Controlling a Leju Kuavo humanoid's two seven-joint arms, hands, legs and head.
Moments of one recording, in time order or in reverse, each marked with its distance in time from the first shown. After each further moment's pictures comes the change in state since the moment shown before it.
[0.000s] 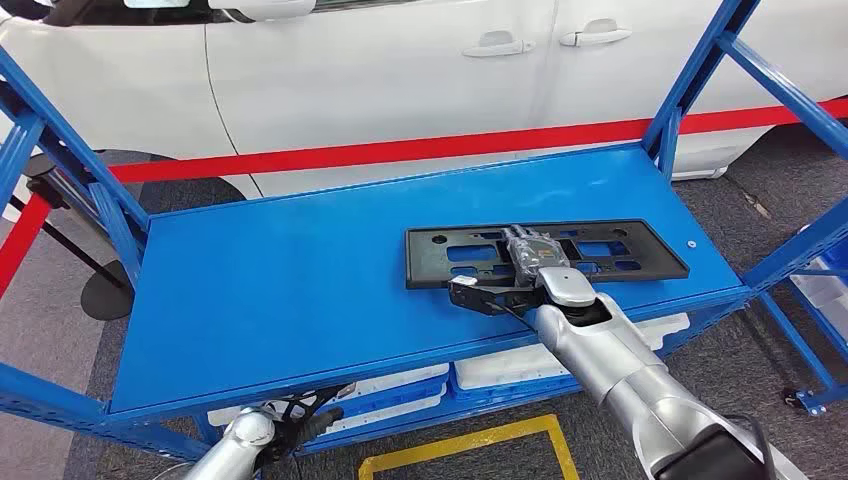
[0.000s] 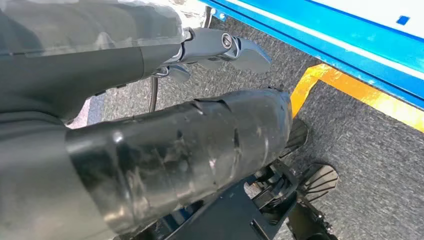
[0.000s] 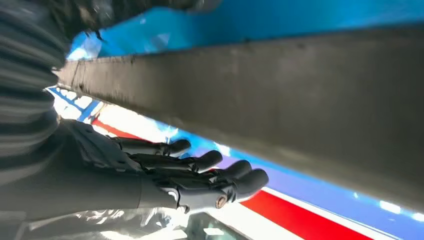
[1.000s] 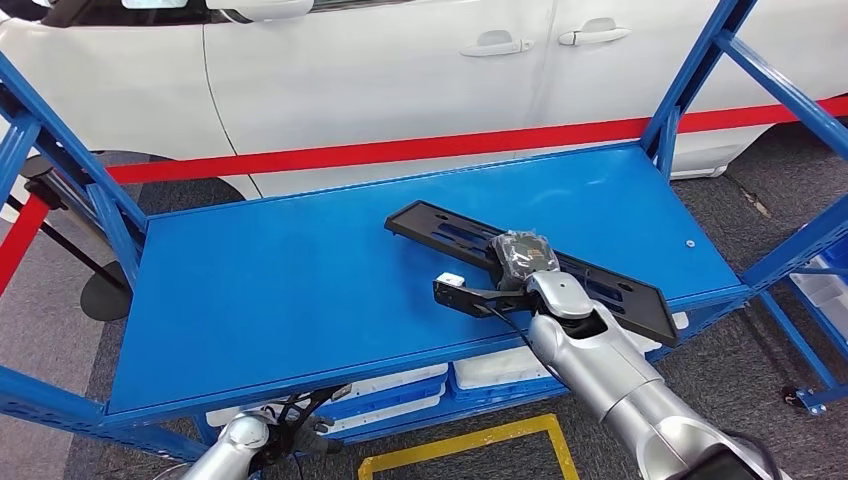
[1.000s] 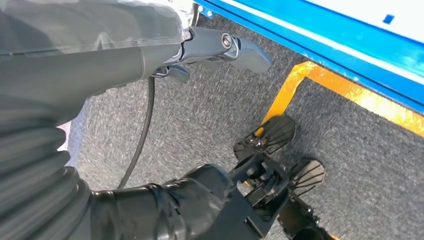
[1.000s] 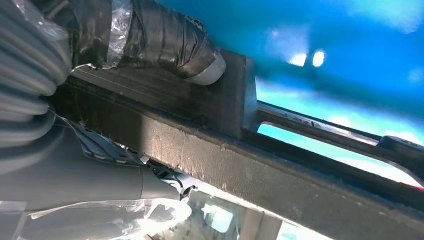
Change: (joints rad) left arm 0.012 0.009 0.021 0.025 -0.001 -0.051 -0.087; right arm 0.066 -0.032 0.001 -0.197 -0.057 -0.069 -0.052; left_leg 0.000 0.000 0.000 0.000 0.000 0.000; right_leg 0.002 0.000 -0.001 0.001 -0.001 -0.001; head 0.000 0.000
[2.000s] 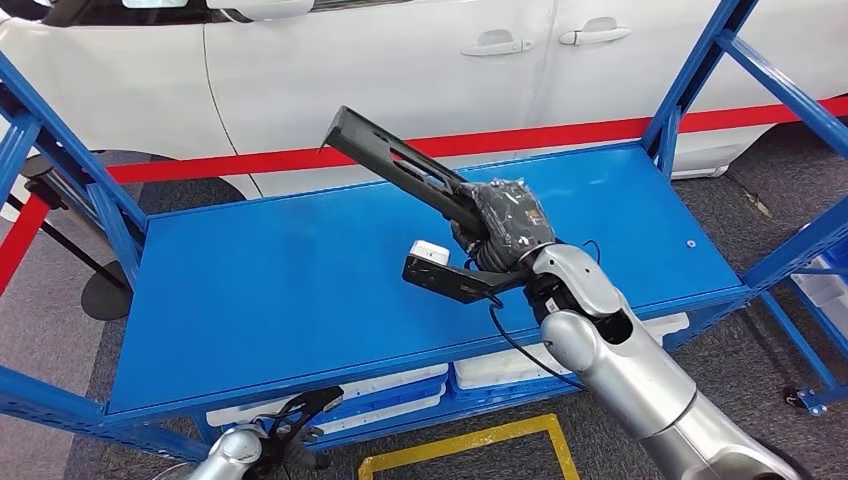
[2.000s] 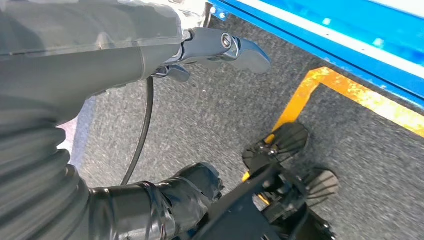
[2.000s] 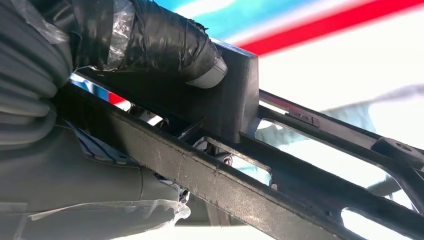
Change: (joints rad) left arm 0.040 0.022 0.003 0.018 -0.031 0.052 -0.047; right arm 0.024 -0.115 -0.008 -0.573 -0.190 -0.035 -0.020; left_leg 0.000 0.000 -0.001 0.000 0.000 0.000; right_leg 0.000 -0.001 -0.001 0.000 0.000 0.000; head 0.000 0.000
